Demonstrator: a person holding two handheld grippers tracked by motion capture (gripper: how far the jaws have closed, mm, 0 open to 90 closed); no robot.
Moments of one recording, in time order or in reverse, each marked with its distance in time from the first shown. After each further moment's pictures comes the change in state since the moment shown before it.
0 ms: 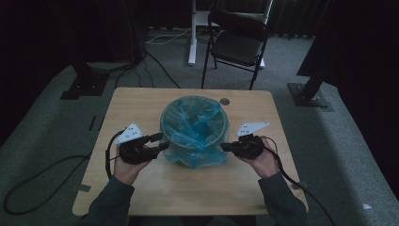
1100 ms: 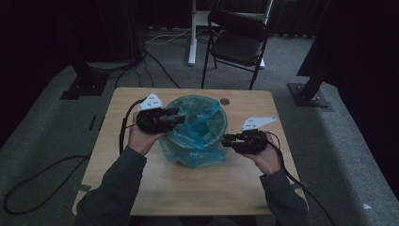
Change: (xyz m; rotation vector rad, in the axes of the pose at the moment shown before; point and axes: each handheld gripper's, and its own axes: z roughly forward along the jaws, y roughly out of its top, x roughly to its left) left arm 0.008 0.085 0.051 0.049 -0.011 0.111; right arm -0.005 0.012 -0.013 -0.091 0.009 0.001
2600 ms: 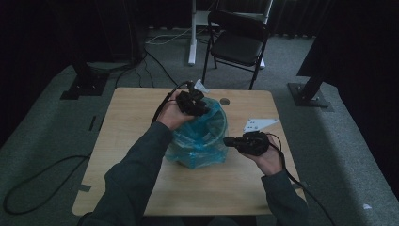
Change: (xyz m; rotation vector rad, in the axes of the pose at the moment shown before) left arm 0.002 0.053 0.116 0.403 0.005 0.200; right arm 0.000 -0.005 -0.004 0.001 0.007 -0.013
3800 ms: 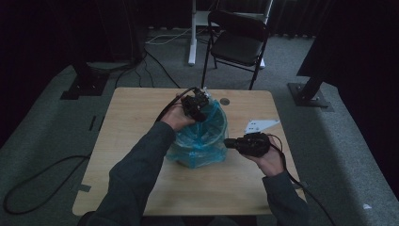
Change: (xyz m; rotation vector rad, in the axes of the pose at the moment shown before) left arm -0.004 -0.001 0.028 0.190 0.092 0.073; right arm 0.000 -0.003 -0.002 0.002 0.011 0.003
